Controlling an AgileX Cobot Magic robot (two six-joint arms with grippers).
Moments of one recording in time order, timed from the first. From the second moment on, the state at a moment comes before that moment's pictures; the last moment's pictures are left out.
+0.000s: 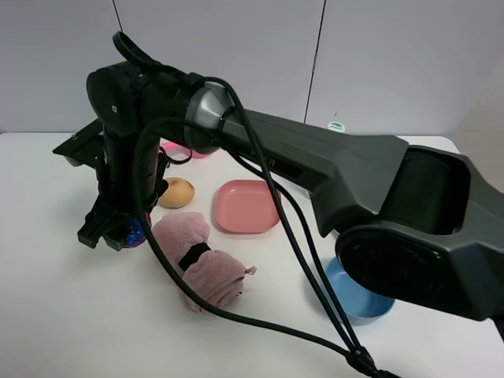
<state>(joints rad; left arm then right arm) 0.00 -0.01 -0.51 0.01 1.06 -0.03 1.01 2.39 -2.25 0.17 1.21 -0.21</state>
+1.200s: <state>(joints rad) 0.00 -0.01 -0.51 0.01 1.06 -0.03 1.06 2.52 -2.25 0.23 1.16 -0.27</state>
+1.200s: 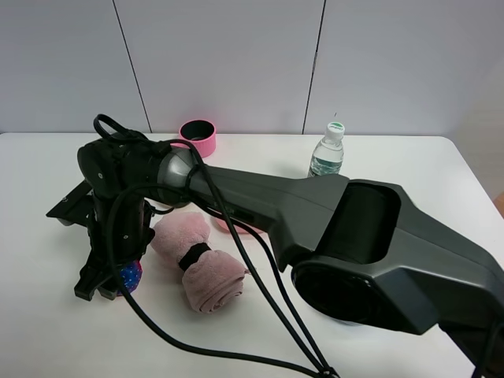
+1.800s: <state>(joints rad) 0.00 -0.01 -0.51 0.01 1.06 -0.03 1.06 2.55 -2.25 0.18 1.15 -0.26</state>
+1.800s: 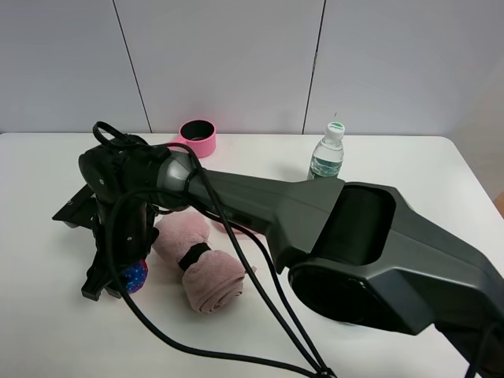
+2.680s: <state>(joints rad) 0.00 -0.01 -0.51 0.01 1.06 -0.03 1.07 2.56 -2.25 0.20 1.15 -0.26</state>
